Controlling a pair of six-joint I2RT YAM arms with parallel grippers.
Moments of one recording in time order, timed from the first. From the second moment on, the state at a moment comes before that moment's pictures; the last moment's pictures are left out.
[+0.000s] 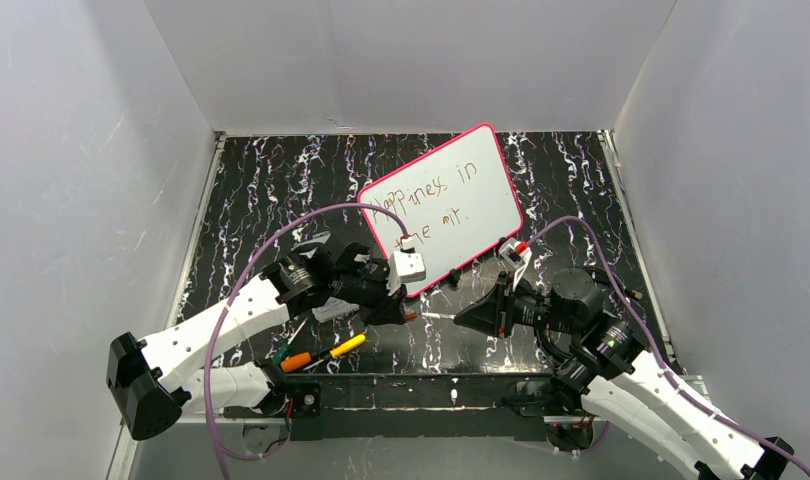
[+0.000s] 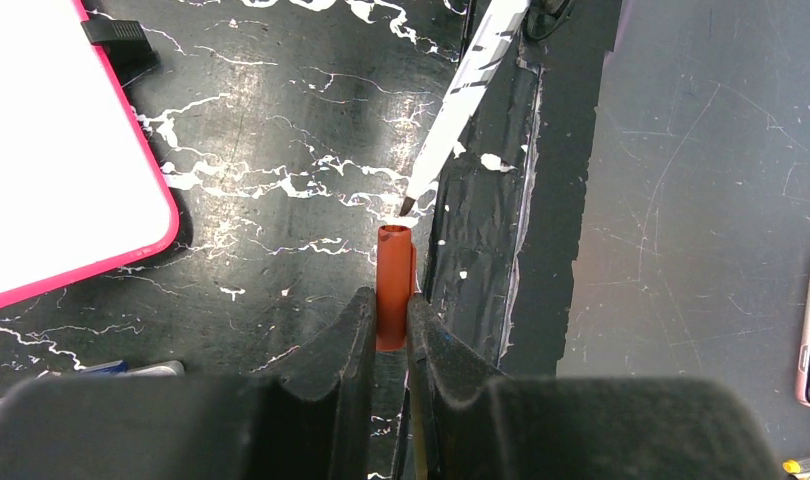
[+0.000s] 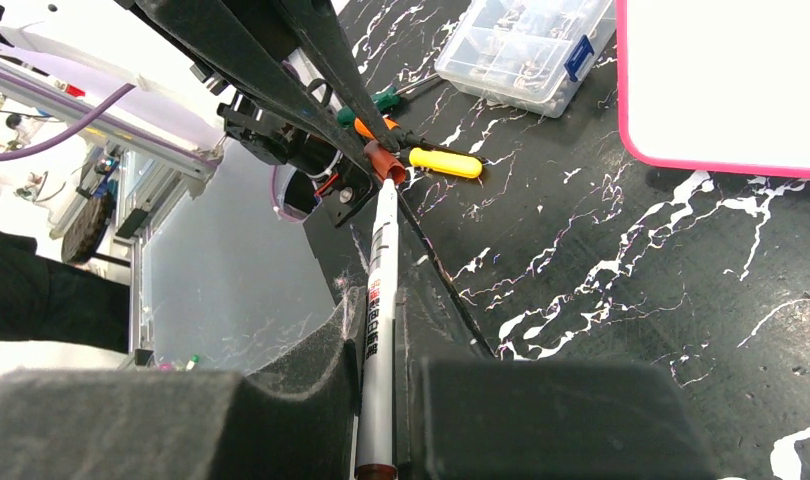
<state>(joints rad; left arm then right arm) -0.89 1.11 0.97 -0.66 0.53 0.20 0.77 0.48 0.49 -0.25 -0.51 0.58</state>
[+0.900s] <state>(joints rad) -0.89 1.11 0.97 -0.66 0.56 0.20 0.77 0.51 0.49 -0.24 -0.54 0.58</state>
